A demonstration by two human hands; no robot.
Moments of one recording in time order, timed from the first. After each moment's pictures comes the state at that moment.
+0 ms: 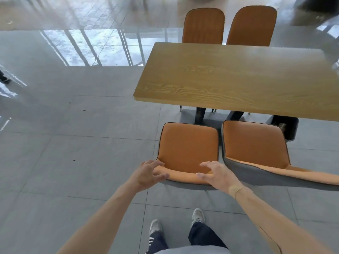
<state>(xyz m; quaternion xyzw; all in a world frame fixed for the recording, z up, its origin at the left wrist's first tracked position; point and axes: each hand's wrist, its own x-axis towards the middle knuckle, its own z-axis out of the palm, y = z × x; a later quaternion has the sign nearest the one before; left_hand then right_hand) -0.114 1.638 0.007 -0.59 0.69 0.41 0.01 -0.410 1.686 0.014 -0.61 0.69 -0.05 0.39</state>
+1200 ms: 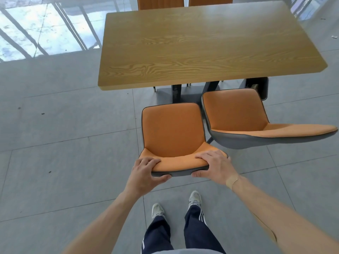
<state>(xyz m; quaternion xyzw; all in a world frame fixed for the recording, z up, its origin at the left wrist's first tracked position) -0.111 1.640 -0.038 -0.51 0.79 0.34 0.01 -0.390 1.719 -0.012 -0.58 0.75 0.03 0.31</state>
